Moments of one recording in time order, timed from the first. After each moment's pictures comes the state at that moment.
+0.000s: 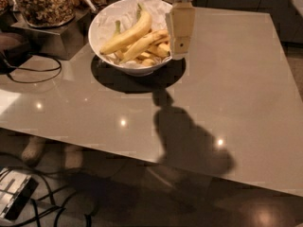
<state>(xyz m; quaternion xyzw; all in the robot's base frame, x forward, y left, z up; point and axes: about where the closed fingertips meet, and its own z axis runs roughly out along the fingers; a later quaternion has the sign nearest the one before) 0.578 -0.049 1.020 -0.76 0.61 -0.11 0.18</state>
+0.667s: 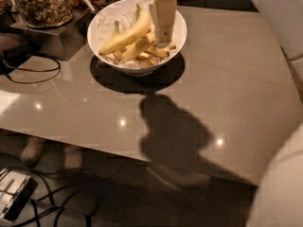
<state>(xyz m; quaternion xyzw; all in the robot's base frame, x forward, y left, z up) 0.614 -0.017 1.022 -0.78 0.58 -0.08 0.19</state>
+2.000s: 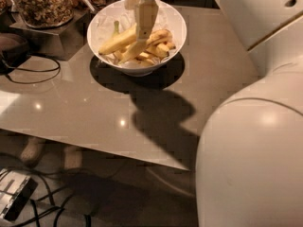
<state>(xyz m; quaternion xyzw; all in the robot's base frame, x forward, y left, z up) 0.647 0.018 1.000 -0.79 0.58 -0.03 0.19</state>
